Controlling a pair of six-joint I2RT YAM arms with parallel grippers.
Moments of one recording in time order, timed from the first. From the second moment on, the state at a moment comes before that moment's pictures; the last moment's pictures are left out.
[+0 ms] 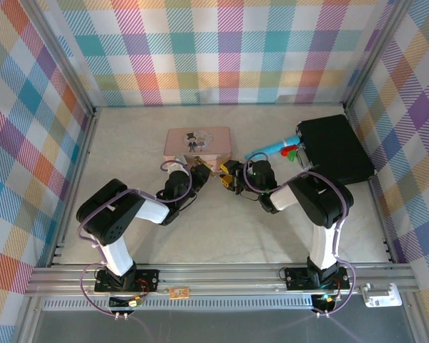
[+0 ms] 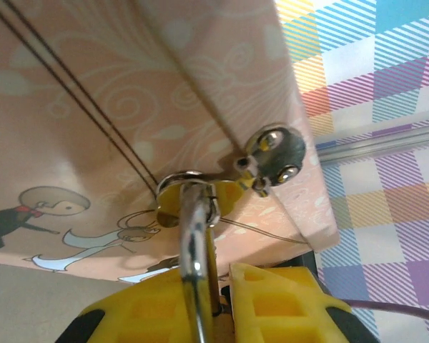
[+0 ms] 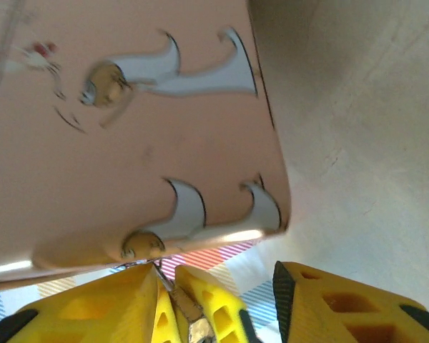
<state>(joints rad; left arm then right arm) -0.63 1.73 0.56 0.95 -0.07 -1.23 0.55 1.91 0.67 0.97 -0.39 1.79</state>
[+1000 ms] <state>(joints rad) -0.63 1.65 0.64 0.61 -0.04 -1.38 0.63 1.68 0.70 0.53 -0.48 1.20</state>
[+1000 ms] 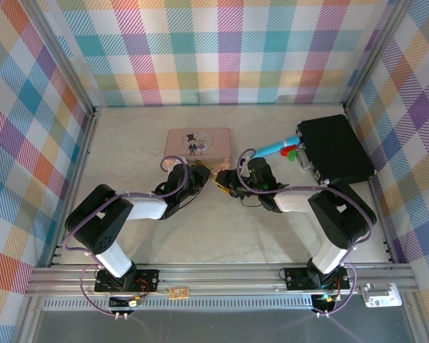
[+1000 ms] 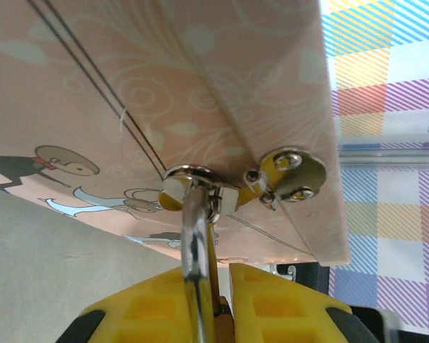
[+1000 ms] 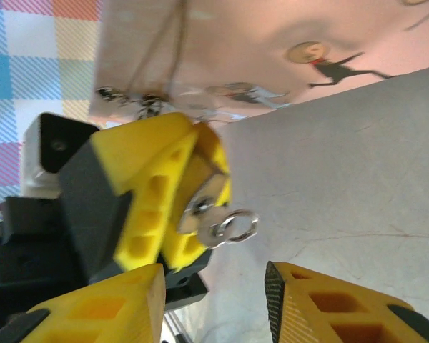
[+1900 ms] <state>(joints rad) -0.63 1.66 0.59 0.70 -0.05 -1.43 0.64 1.87 0.70 0.89 -0.46 1.47</state>
